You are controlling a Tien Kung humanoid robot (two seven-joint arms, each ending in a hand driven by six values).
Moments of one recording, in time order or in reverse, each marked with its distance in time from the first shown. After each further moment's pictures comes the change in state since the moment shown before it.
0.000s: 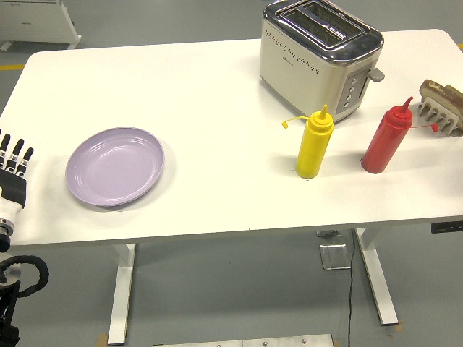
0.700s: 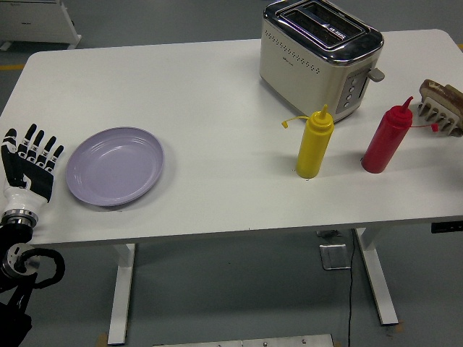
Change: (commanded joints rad) left arm -0.083 0.005 0.126 0.110 -0.011 -0.043 -0.014; right arm 0.025 -0.019 -0.044 -0.028 -0.478 0.003 -0.069
